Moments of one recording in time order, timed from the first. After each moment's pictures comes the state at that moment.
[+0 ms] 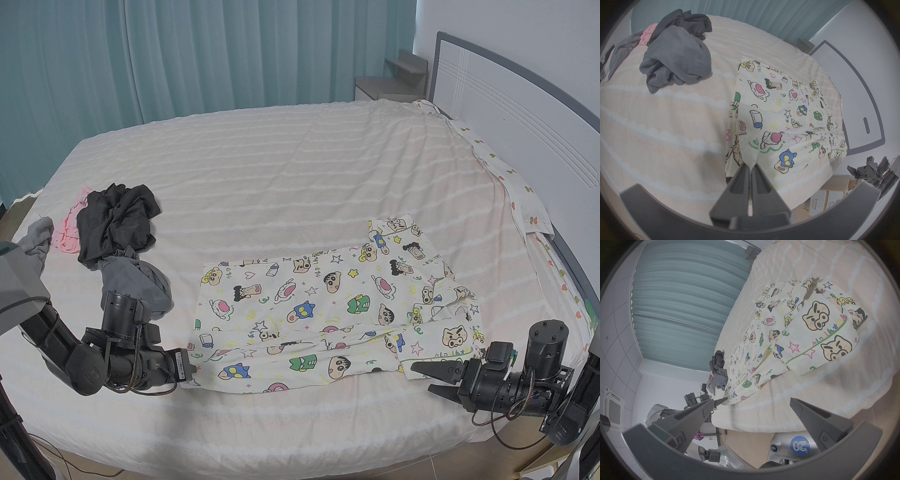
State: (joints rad) left arm -0.22 1.92 -0.51 -0.56 -0.19 -0.42; right arm 0.42 1.87 -0.02 -1.44 0.35 0.95
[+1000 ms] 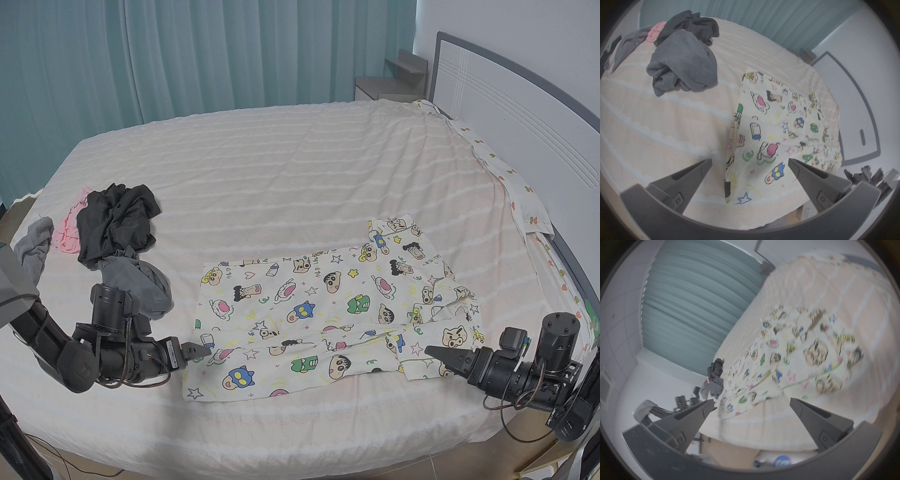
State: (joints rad) left arm -0.19 1.88 -0.50 -0.59 -0.21 -0.49; right arm 0.37 1.82 -0.02 -1.46 0.27 0.81
